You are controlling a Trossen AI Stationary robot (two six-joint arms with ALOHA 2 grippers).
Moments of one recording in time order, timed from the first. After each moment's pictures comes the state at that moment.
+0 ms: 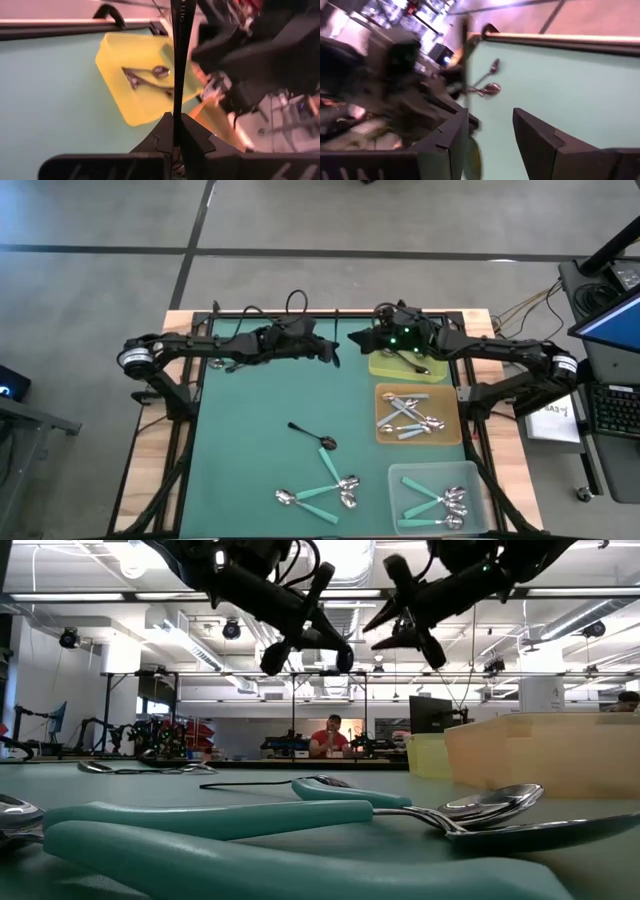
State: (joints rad) left arm 0.28 1.63 1.09 0.16 -0.03 -0.82; right arm -0.41 1.28 0.86 0.09 -0.08 0.79
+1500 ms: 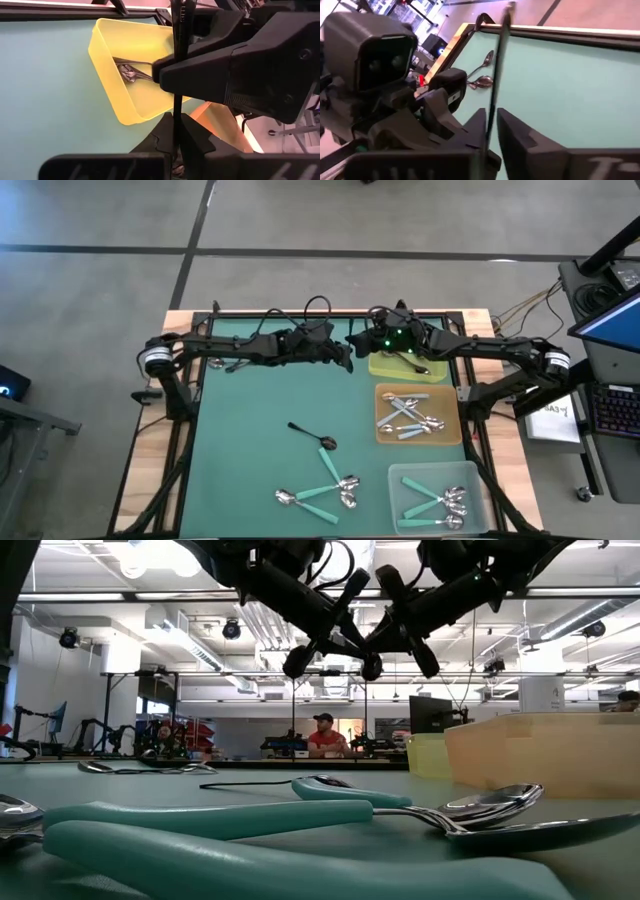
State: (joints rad) left arm 0.22 1.78 1.28 0.04 -0.10 -0.87; right arm -0.41 1.35 0.86 0.12 -0.09 0.74
